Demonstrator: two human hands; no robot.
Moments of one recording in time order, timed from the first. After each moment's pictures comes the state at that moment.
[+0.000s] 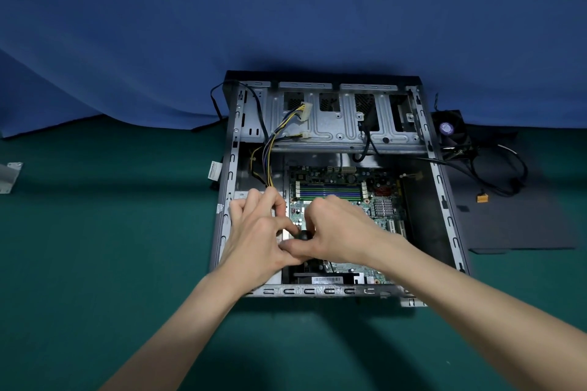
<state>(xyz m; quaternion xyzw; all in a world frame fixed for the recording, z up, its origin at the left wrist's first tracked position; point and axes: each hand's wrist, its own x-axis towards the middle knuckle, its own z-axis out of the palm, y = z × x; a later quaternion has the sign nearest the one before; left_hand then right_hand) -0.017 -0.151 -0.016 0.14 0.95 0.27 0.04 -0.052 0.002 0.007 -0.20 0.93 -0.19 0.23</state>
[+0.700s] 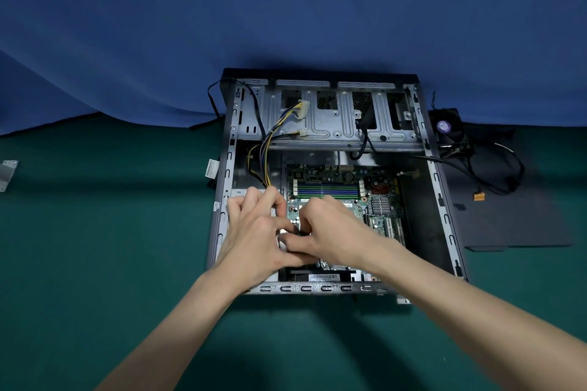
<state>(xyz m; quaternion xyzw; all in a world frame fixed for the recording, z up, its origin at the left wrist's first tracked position) -0.016 -0.150 -0.019 0.14 0.95 0.26 0.05 -0.047 0.000 0.005 -0.20 0.92 -0.23 0.24</state>
